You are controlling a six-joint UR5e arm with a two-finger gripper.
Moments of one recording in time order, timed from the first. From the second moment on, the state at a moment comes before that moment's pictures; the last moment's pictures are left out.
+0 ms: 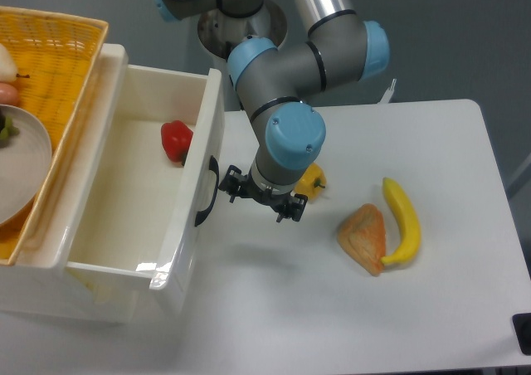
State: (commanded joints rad) arm 2.39 -1.92 -1.57 -1.39 1.40 0.73
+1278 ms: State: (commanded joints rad) arm 2.35 -1.91 -1.57 -1.41 1.37 0.73
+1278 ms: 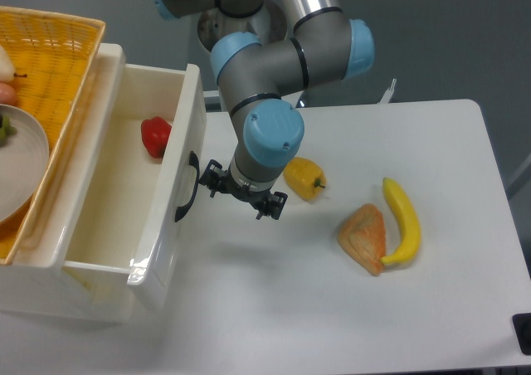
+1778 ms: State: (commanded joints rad) arm 2.32 -1.91 -1.57 -1.41 1.37 0.73
